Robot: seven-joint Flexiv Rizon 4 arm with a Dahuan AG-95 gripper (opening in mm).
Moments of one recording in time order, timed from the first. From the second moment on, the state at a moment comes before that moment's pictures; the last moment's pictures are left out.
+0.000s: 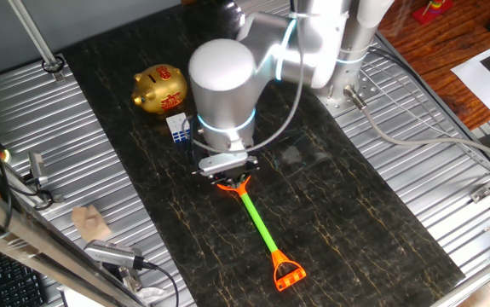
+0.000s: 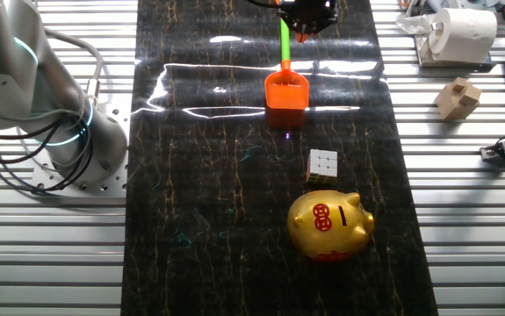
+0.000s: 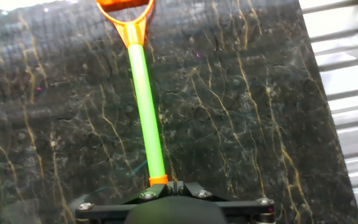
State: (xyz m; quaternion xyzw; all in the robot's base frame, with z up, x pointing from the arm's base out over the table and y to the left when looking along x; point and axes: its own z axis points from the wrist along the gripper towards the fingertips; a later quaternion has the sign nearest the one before) arm 0.465 0.214 0.114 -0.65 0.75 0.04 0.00
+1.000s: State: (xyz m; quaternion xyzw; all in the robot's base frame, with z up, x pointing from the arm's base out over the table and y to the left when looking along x) arm 0.464 0.225 0.116 -0.64 0.76 0.05 -0.01
